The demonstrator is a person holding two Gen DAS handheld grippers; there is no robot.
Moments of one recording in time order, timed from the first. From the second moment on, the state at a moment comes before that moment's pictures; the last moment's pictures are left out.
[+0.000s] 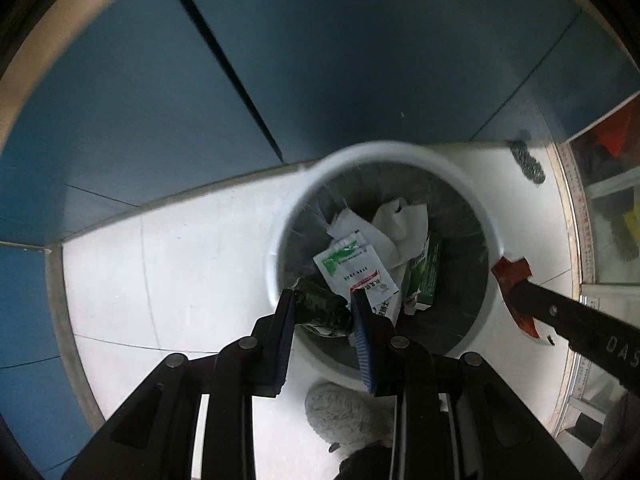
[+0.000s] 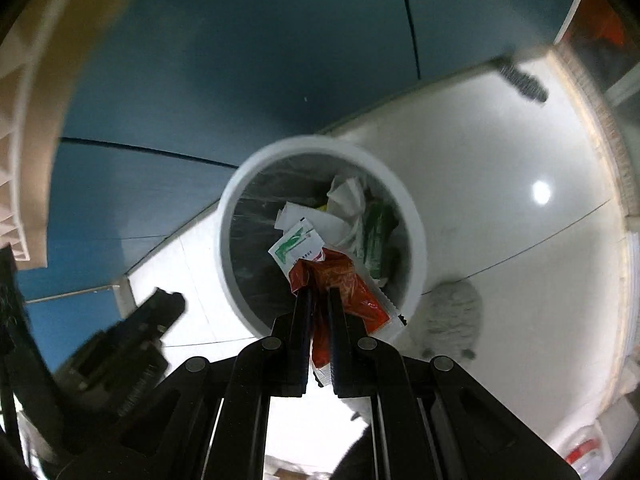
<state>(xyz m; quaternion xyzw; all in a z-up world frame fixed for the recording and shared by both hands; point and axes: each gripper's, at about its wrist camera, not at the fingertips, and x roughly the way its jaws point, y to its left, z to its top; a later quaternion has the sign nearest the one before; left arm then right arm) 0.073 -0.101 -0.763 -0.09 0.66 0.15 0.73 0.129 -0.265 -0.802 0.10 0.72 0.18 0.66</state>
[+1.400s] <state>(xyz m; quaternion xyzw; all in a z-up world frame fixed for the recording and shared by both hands) 0.001 -0.075 -0.468 -0.17 0.65 0.19 0.72 0.090 -0.237 -0.527 -0.15 0.65 0.17 0.72</state>
